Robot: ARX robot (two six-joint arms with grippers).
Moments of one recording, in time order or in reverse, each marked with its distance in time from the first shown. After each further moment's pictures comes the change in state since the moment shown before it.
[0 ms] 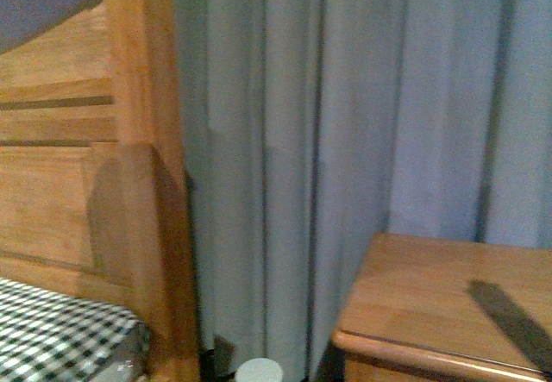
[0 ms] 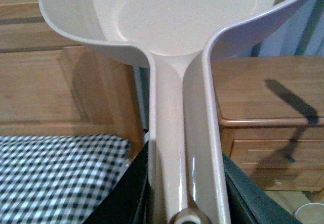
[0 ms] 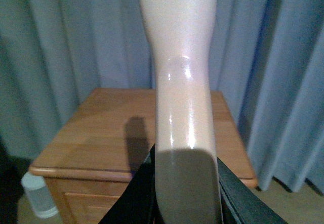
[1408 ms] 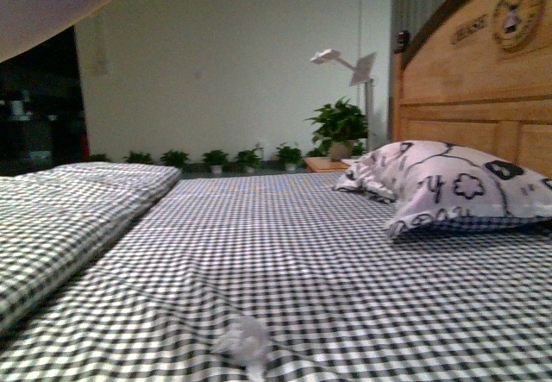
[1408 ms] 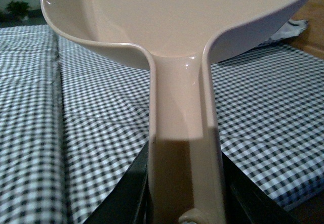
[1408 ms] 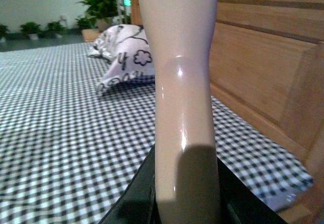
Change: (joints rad) left arm 0.000 0.002 0.000 0.000 0.002 0.000; right arm -0.002 -0.001 0.000 -0.002 0.008 0.001
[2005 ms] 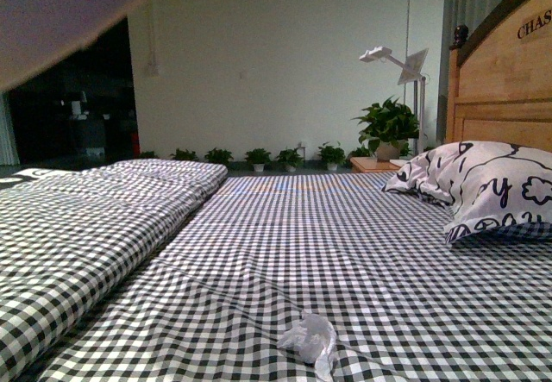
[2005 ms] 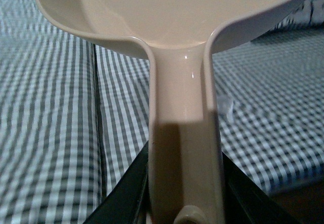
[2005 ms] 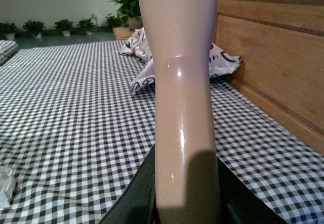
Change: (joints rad) left arm -0.002 0.050 0.086 -0.220 -0.034 -0.002; right arm 0.002 0.001 0.000 0.000 0.000 0.000
